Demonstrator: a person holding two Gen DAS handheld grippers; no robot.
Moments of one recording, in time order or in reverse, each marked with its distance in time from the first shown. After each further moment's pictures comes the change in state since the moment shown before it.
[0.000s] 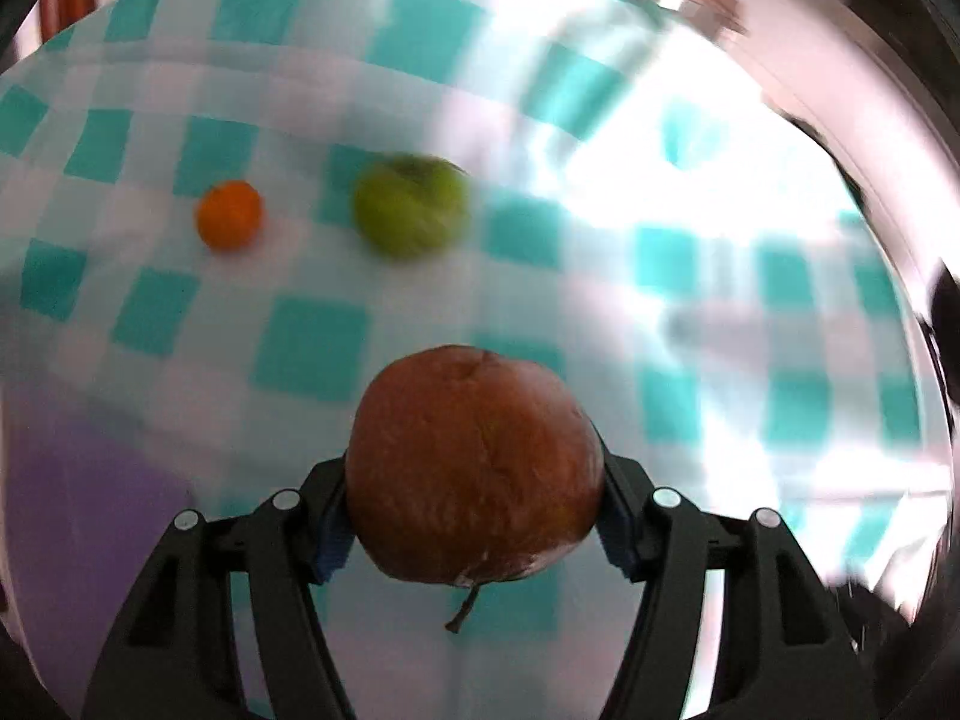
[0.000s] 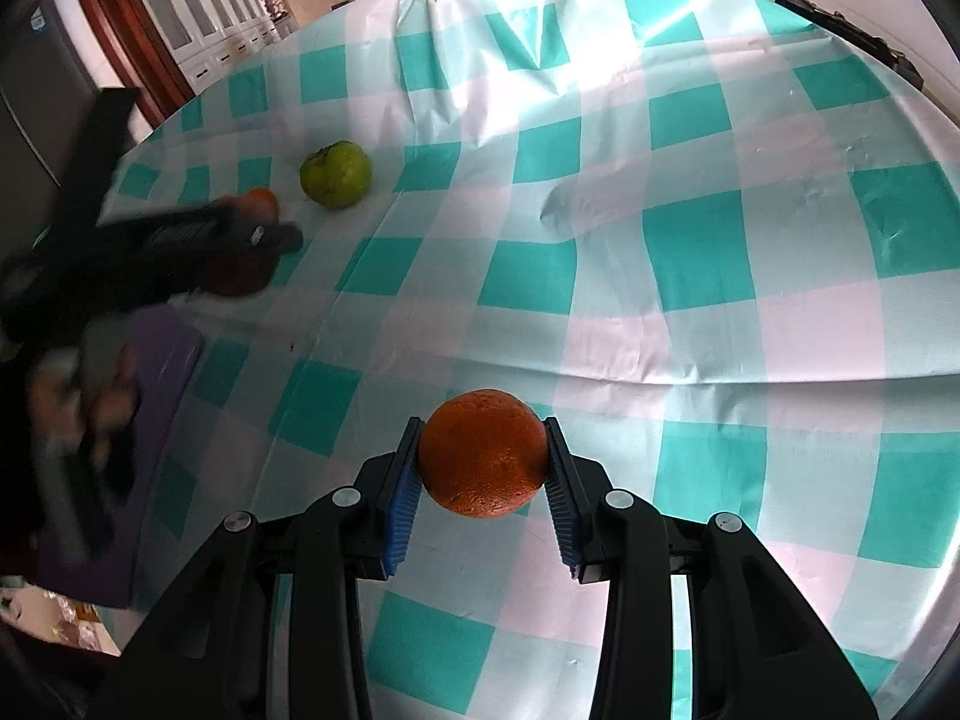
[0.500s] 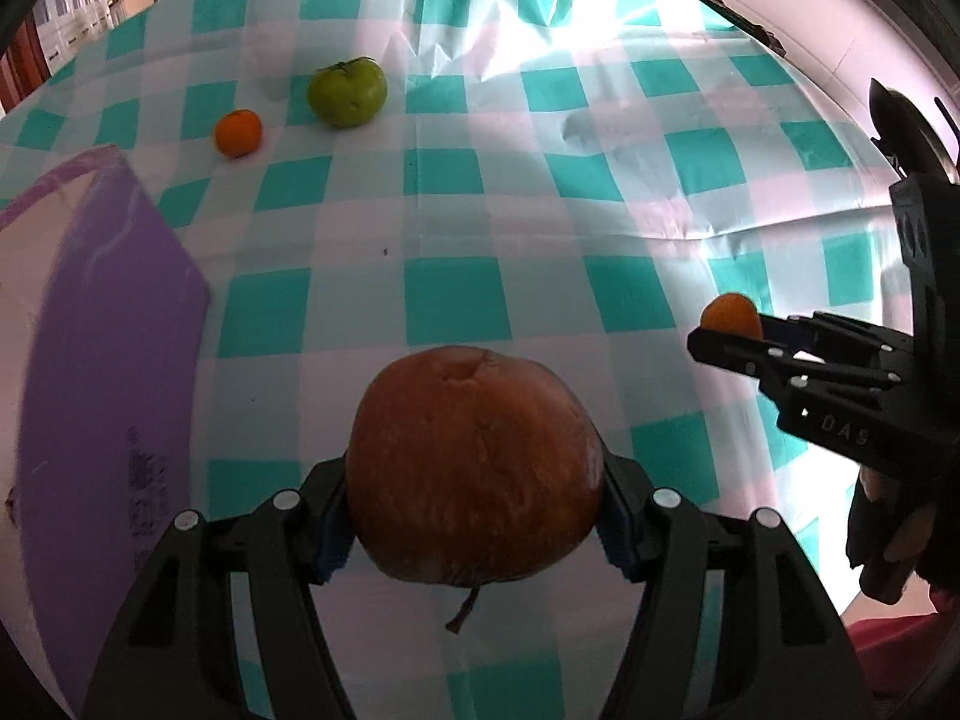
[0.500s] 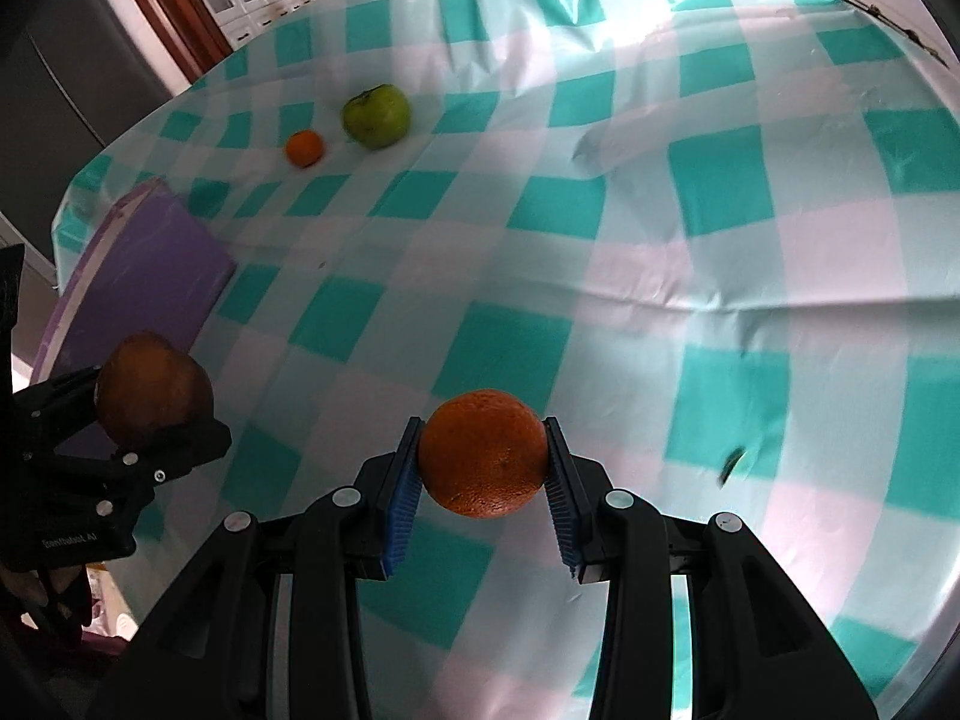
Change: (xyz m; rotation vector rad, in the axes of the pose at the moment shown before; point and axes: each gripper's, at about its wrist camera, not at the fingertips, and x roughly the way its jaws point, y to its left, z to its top) left arm -0.057 -0.038 -0.156 0.211 0.073 0.057; right arm -0.004 0.000 -0.037 -0.060 0.057 0.098
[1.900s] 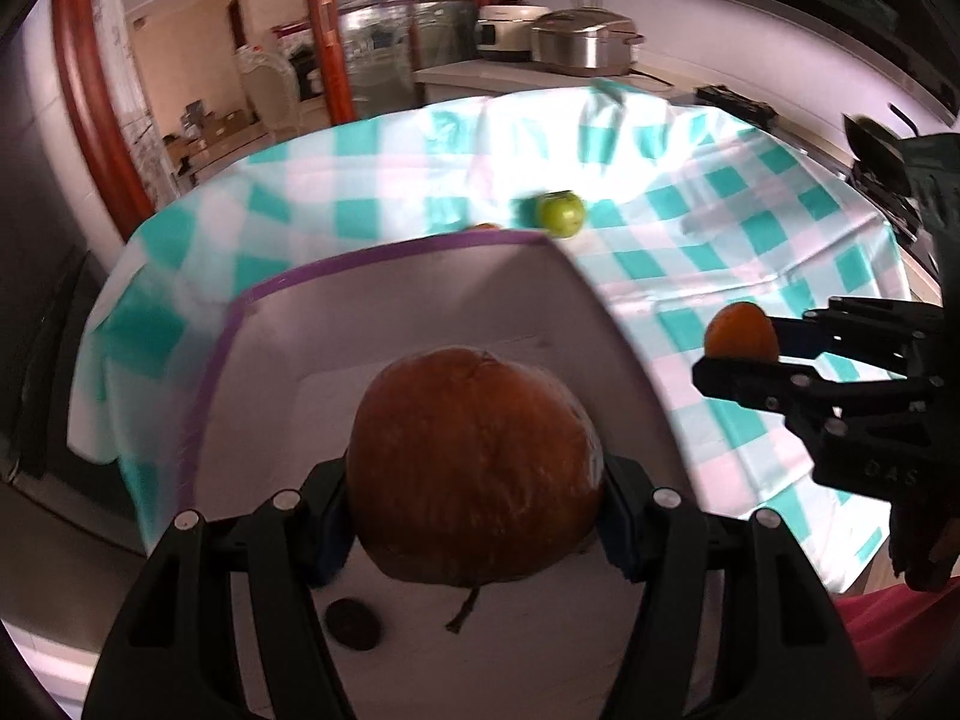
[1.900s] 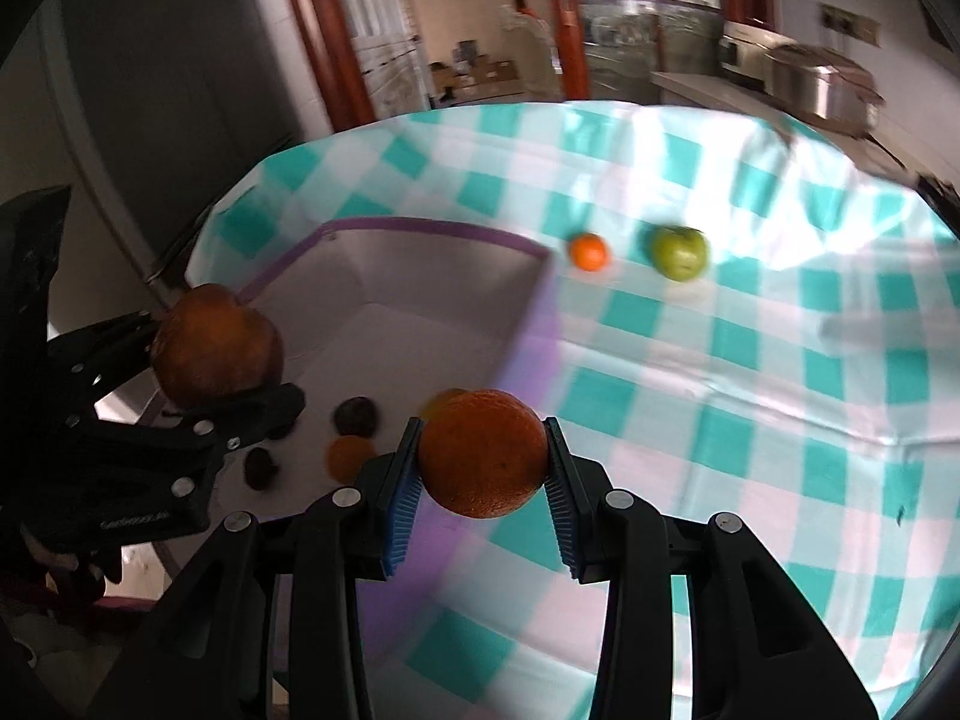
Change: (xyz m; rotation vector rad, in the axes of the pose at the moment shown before) left arm -0.153 0.213 -0.060 0.113 -0.273 0.113; right arm -0.026 0.303 0.027 -0.187 -0.211 0.018
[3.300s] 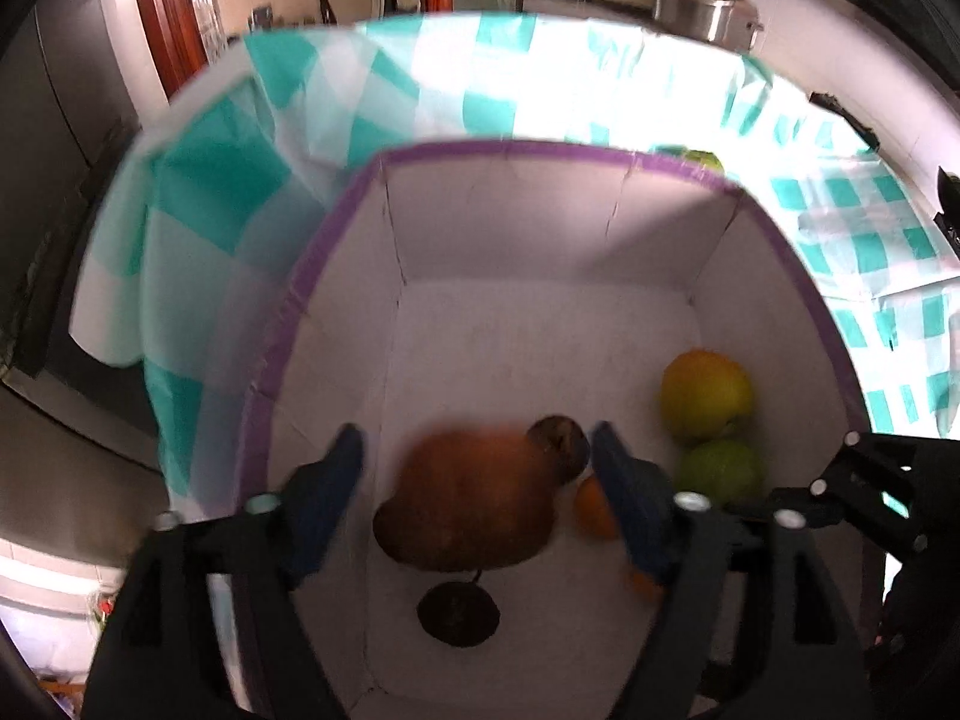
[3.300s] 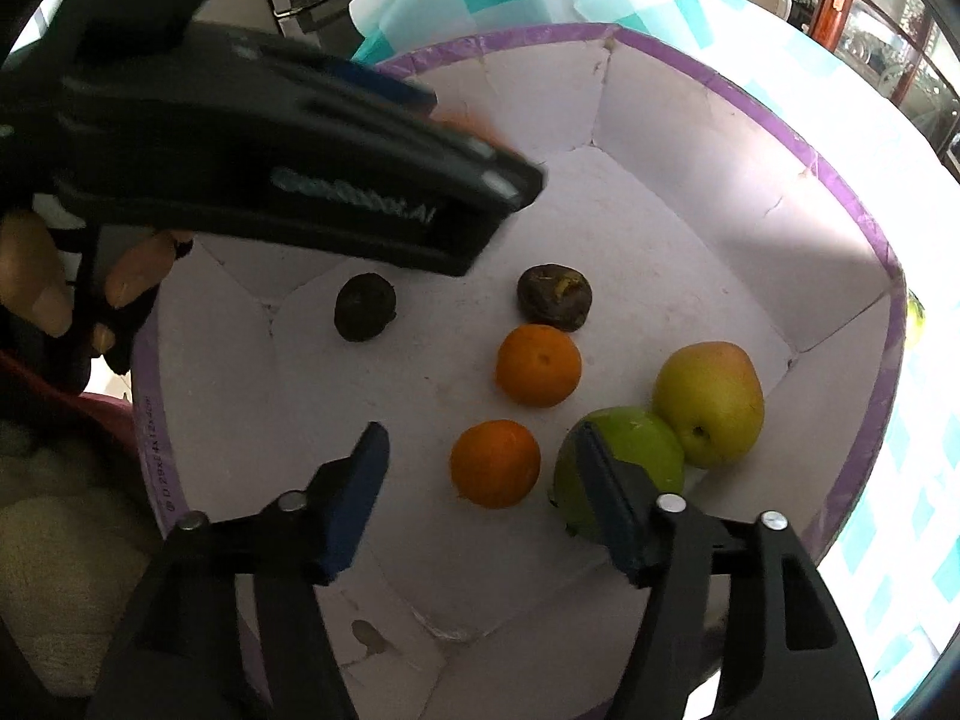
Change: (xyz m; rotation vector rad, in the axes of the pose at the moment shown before) left arm 0.053 0.075 -0.020 -0.182 0.141 0.081; right arm 0.103 0.116 -0.030 -0.440 0.364 0.146
